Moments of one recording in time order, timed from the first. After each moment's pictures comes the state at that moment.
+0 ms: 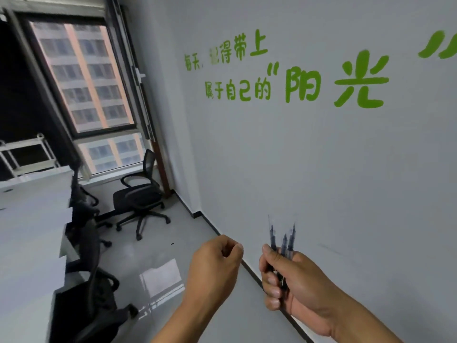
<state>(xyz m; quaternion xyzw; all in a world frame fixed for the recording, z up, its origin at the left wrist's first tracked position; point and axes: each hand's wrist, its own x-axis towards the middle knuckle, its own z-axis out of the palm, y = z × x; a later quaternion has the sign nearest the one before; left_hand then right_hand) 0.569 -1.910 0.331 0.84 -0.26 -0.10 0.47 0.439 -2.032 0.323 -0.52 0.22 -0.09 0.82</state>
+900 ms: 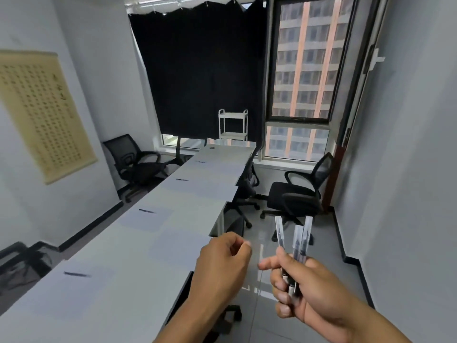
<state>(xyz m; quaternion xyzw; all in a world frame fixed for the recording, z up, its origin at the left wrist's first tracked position) 0.980 -1.785 0.339 0.87 0.10 0.12 0.47 0.988 -1.972 0.336 -0.57 0.01 0.28 0.77</state>
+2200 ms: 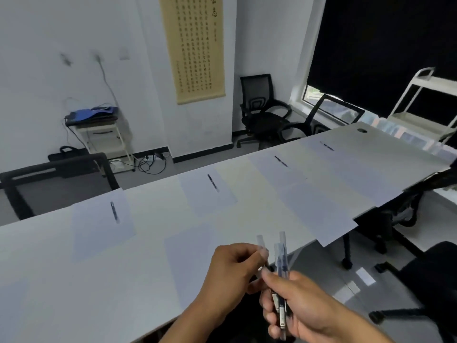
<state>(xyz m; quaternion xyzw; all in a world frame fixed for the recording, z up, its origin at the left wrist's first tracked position) 1.405 -1.679 0.211 0.62 0.35 0.22 0.67 1.530 -1.785 0.207 -0.57 -0.11 0.66 0.48</state>
